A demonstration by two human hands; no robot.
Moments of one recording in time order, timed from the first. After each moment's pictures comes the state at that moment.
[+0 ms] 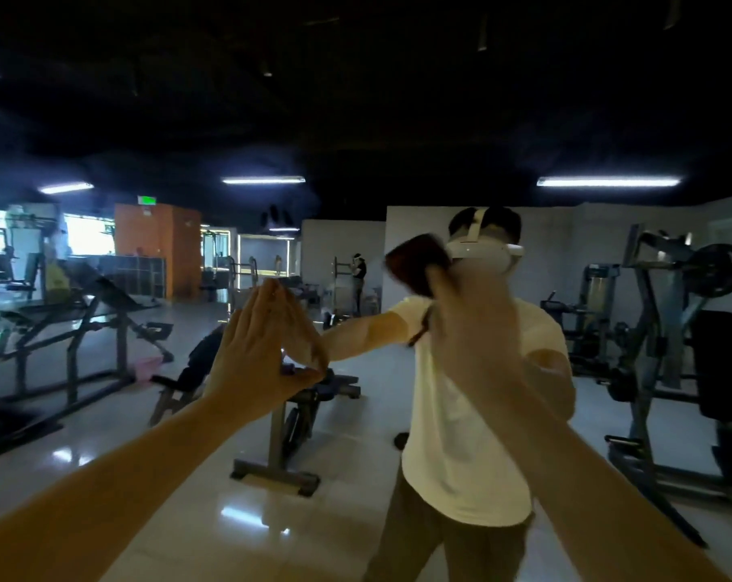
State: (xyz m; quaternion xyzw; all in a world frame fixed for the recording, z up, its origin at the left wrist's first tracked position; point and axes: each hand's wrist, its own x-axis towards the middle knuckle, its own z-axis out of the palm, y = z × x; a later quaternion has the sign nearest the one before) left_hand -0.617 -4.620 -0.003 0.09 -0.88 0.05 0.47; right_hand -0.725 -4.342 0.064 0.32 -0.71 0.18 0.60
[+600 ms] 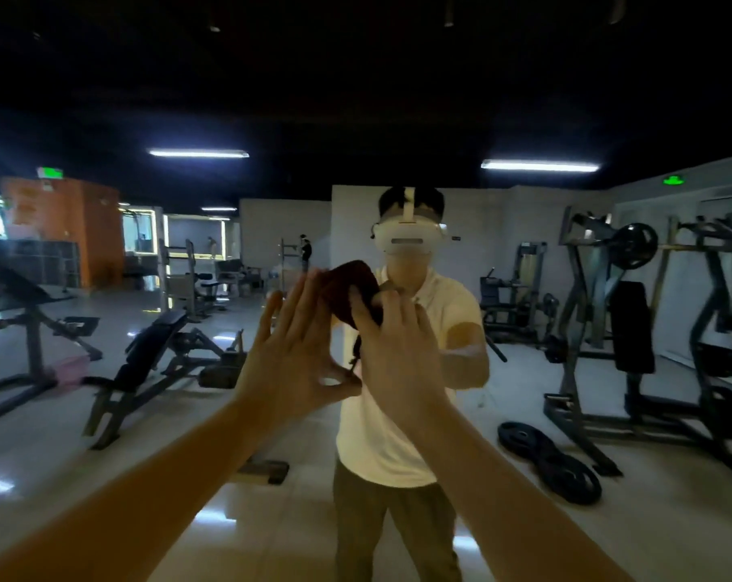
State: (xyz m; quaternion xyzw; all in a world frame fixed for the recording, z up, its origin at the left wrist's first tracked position) left_hand -0.623 -4.664 -0.018 -0.01 -0.87 0.14 0.47; right_hand -0.669 -4.491 0.001 0.33 -0.77 0.11 0.53
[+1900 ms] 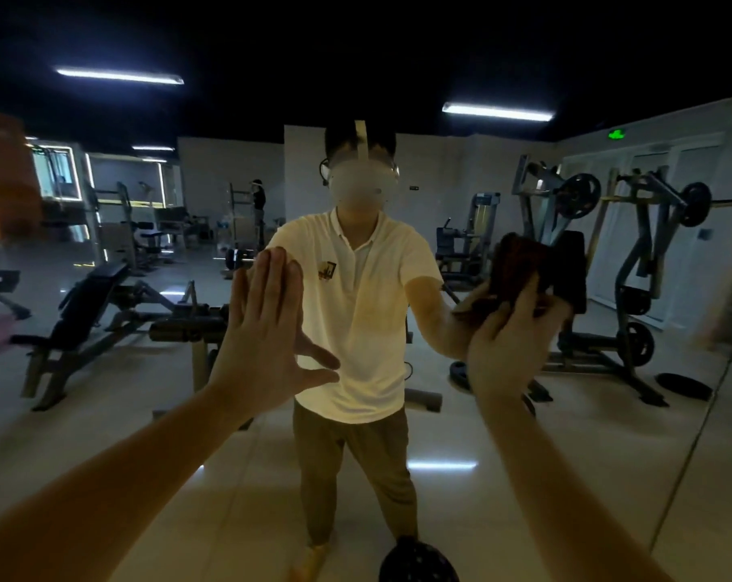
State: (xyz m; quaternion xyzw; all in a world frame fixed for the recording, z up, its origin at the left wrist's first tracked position) left_hand -0.629 -4.664 -0.077 -0.02 -0.89 0.11 0.44; right_hand -0.717 -4.375 -0.073 0.01 -0.74 0.37 0.57
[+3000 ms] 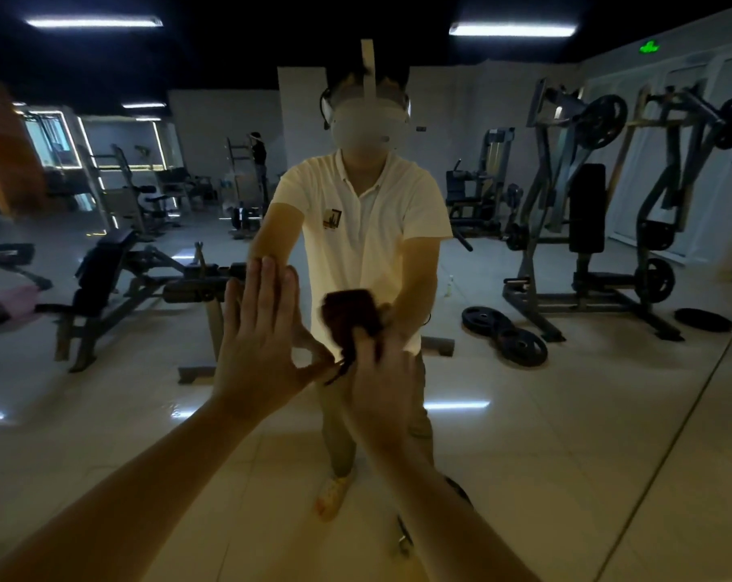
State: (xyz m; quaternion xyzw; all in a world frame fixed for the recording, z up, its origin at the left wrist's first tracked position) left_hand -0.619 -4.661 -0.152 -0.04 -0.88 0.10 0.46; right_hand -0.662 -4.493 -0.216 0.21 -0.80 0.31 0.47
